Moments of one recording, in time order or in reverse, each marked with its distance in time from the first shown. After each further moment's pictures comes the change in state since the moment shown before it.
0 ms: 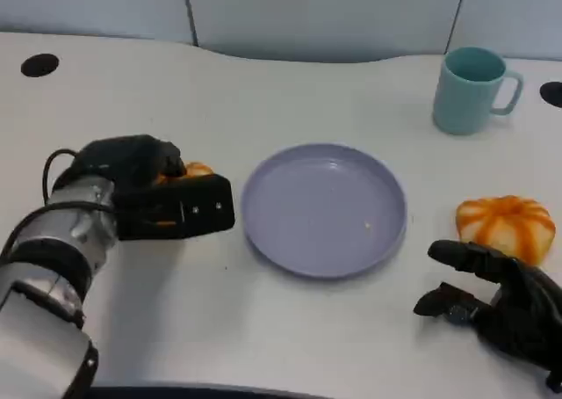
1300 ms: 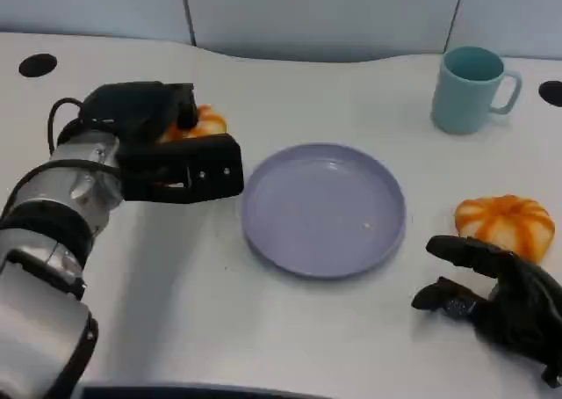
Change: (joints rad) left arm -0.084 -0.015 -0.019 -0.038 0.018 -0.076 0.075; right arm -0.036 0.002 -0.002 0.059 0.000 -0.033 -0.003
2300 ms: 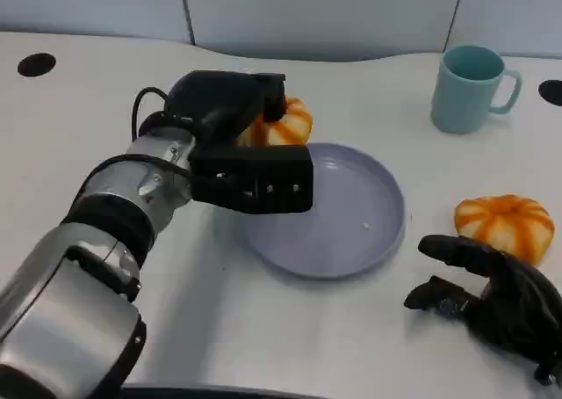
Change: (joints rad) left arm -0.027 -0.109 -0.024 -0.031 0.019 -0.063 0.040; right arm -0.003 0.017 0.006 -0.004 -0.006 -0.010 0.004
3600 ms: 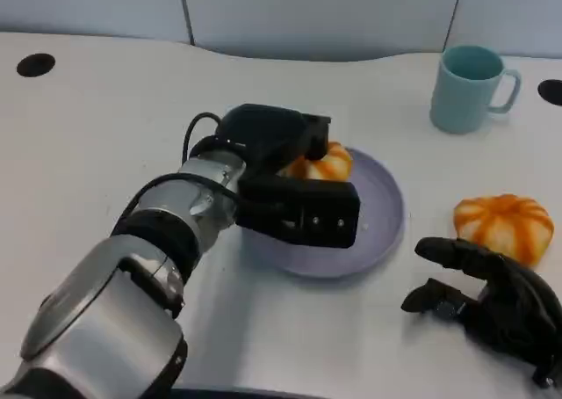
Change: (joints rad) left arm 0.002 -0.120 -0.082 0.041 0.026 0.042 -0.054; right arm 0.034 0.012 0.008 -0.067 0.003 0.030 -0.009
